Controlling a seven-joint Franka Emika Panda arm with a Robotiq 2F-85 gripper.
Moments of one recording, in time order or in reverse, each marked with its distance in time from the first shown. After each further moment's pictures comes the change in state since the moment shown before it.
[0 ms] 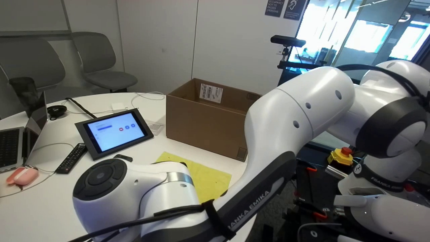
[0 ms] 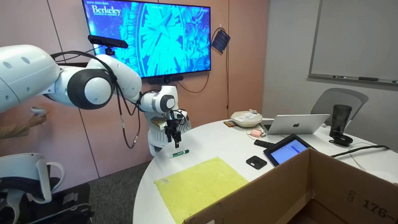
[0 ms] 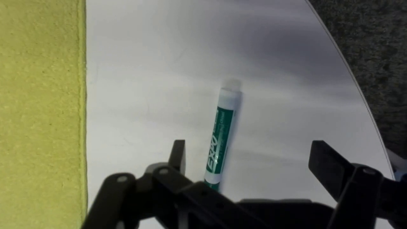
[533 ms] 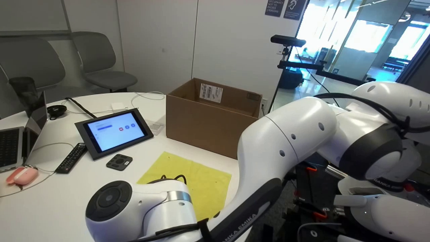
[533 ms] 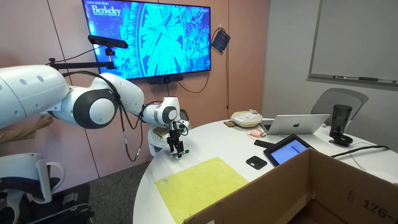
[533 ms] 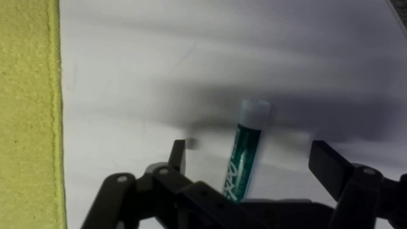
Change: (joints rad) arm 0.007 0.170 -0.027 0.166 0.000 0.000 -0.020
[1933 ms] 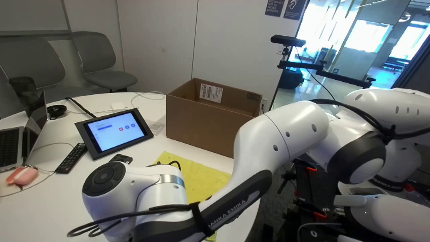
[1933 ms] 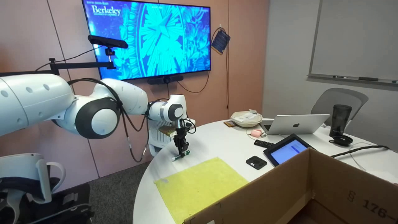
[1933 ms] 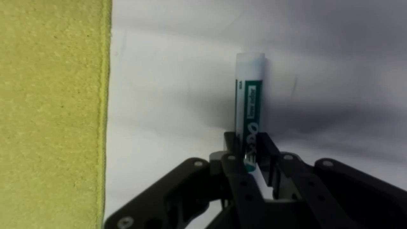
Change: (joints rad) arm -0.035 0.078 -0.013 0.185 0.015 -0.126 -0.078
